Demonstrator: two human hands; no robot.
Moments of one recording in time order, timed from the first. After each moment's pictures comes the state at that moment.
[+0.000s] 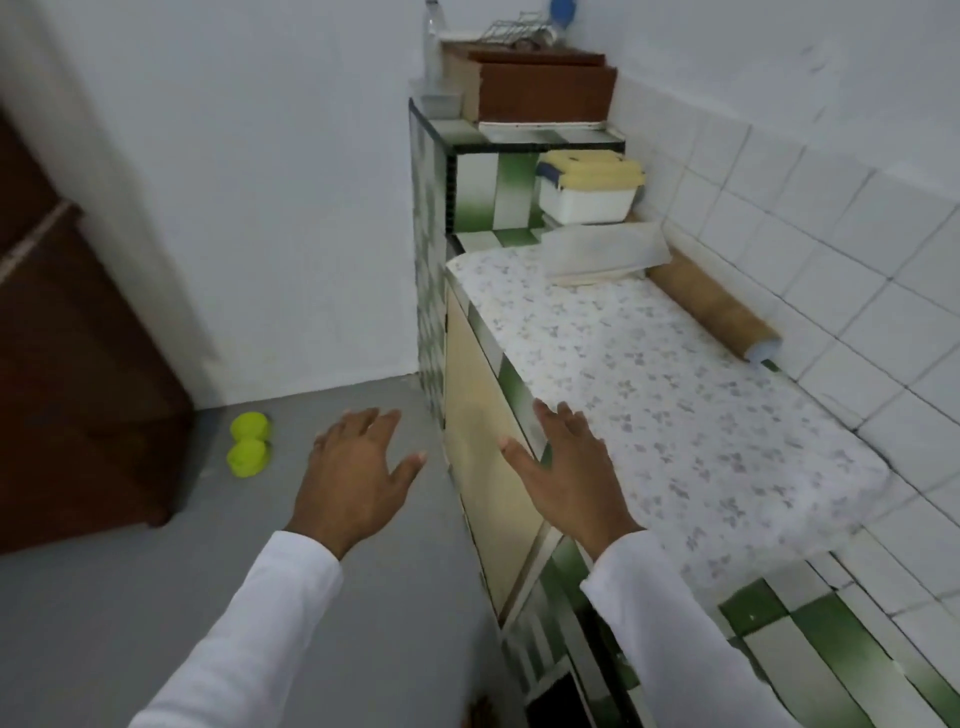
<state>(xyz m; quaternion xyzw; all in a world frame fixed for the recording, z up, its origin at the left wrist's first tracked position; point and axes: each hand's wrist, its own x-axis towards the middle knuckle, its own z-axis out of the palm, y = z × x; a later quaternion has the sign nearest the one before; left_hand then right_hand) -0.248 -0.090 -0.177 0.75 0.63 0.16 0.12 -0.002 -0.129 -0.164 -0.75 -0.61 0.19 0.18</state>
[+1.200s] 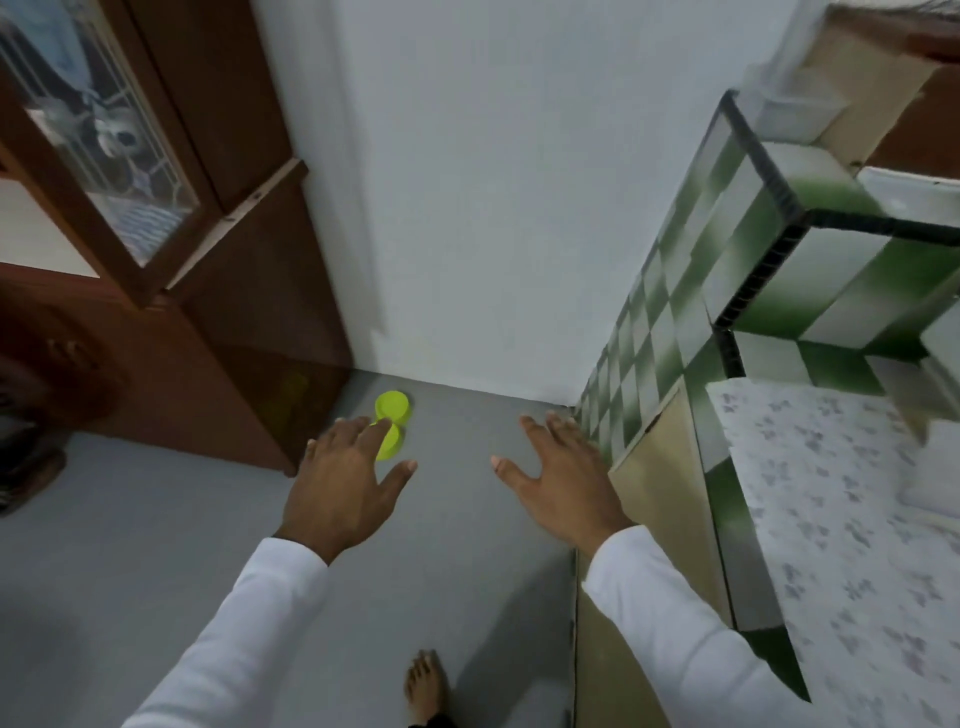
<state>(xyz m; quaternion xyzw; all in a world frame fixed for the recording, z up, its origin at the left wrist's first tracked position) -0.452 0.179 -0.231 0.59 0.79 0.13 0.10 -0.205 0.271 -0.218 -0.56 -0.79 0.24 0.02</state>
